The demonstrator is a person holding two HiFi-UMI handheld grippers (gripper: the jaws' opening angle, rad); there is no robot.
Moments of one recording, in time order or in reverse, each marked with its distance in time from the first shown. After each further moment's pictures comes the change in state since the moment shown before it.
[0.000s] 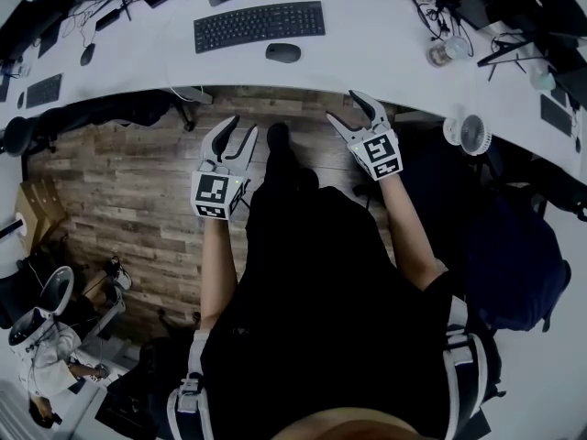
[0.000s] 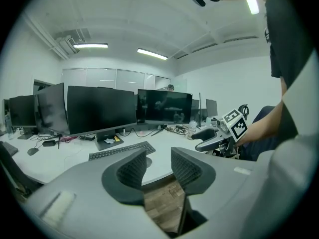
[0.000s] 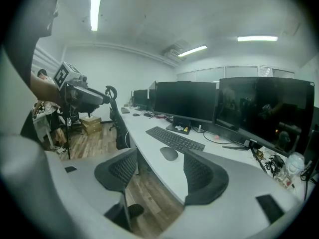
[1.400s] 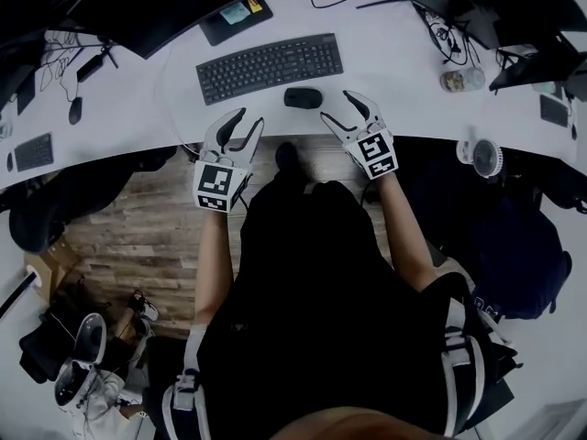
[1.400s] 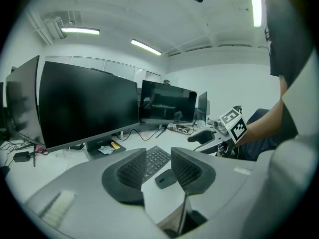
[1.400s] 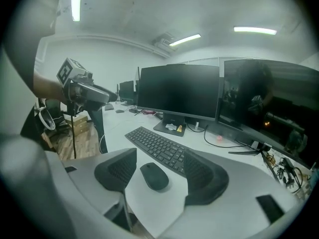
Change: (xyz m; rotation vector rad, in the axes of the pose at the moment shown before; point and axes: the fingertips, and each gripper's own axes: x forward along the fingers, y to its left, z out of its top) left arm 0.129 0.161 0.027 0.025 0.027 -0.206; right arm 0.164 -0.055 0.045 0.064 0.094 -0.084
